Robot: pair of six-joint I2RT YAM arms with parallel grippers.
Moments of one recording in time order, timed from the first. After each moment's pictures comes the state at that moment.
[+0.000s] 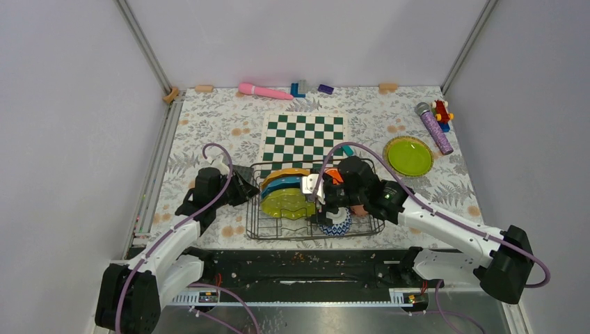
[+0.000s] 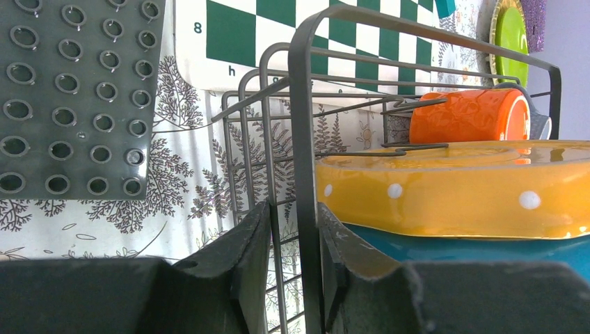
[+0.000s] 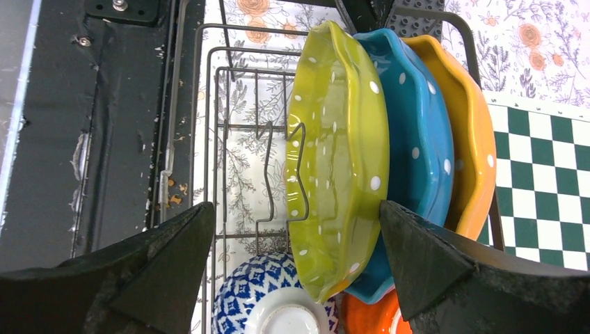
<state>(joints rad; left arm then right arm) -0.25 0.93 0.37 -0.04 0.32 -0.67 0.89 1.12 0.85 -0.31 -0.50 -0.54</state>
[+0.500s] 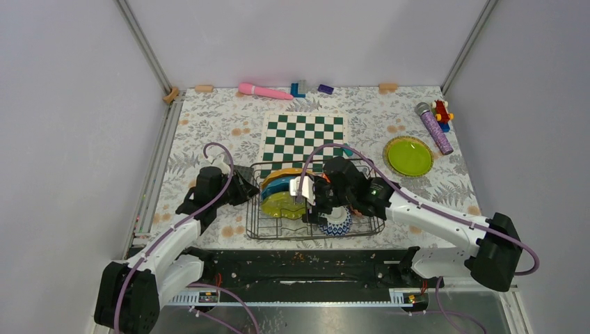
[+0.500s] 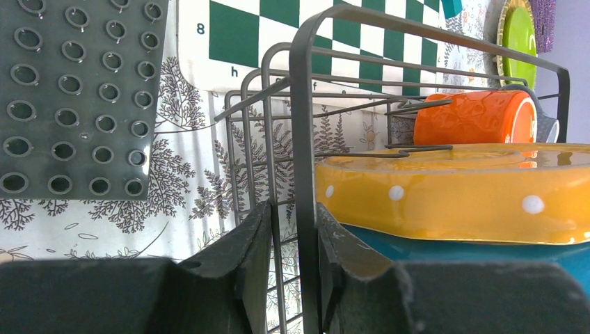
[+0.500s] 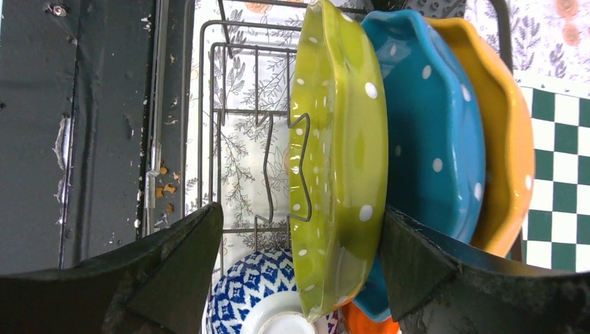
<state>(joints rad) -0.27 0.93 0.38 -0.05 0.29 -0.67 0.95 1.23 0.92 -0.36 -0.40 -0.56</state>
